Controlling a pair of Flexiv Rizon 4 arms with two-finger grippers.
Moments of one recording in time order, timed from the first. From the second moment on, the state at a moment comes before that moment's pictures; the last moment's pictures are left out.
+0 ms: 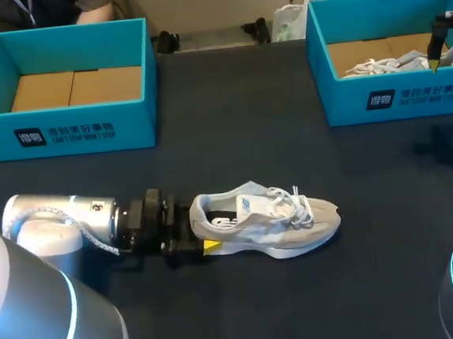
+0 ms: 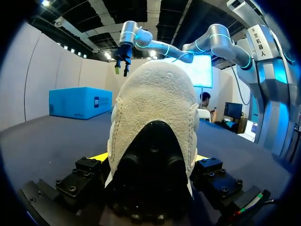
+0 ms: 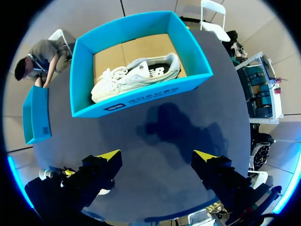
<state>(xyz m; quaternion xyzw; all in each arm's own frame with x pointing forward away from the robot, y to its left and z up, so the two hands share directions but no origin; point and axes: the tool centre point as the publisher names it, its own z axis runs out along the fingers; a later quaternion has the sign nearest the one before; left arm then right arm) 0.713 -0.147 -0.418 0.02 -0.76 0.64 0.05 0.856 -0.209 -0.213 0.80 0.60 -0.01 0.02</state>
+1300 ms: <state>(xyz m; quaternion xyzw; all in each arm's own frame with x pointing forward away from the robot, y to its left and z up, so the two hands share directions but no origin) 0.711 -0.146 -0.416 0.02 -0.77 0.64 0.04 0.837 -0.137 -0.183 0.81 0.58 0.00 0.02</state>
